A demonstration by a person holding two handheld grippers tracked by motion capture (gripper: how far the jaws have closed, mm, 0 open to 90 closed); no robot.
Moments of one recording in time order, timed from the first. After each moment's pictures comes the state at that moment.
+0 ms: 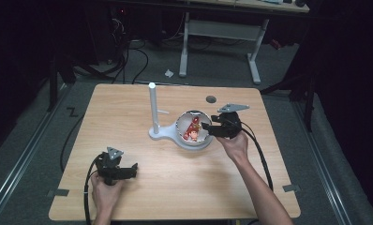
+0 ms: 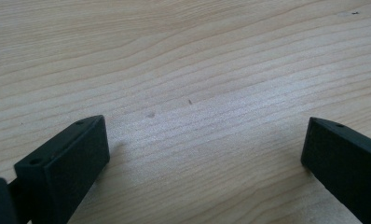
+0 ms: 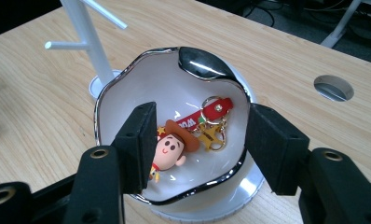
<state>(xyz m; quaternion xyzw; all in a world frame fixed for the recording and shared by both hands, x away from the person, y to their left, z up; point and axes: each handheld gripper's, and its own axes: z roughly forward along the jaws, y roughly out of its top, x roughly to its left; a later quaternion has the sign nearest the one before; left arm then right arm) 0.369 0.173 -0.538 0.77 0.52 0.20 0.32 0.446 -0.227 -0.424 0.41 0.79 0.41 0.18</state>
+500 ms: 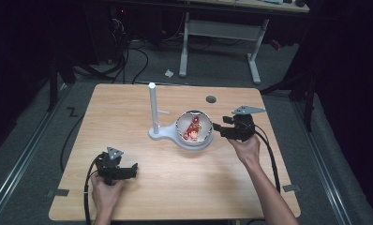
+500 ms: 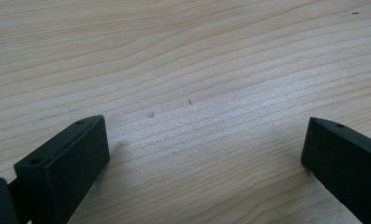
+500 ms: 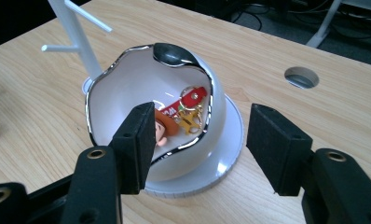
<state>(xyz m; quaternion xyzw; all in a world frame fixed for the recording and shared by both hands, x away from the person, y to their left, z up) 0.369 0.173 -0.538 0.77 0.52 0.20 0.32 0.430 -0.260 -0.416 0.43 0.78 0.42 0.19</state>
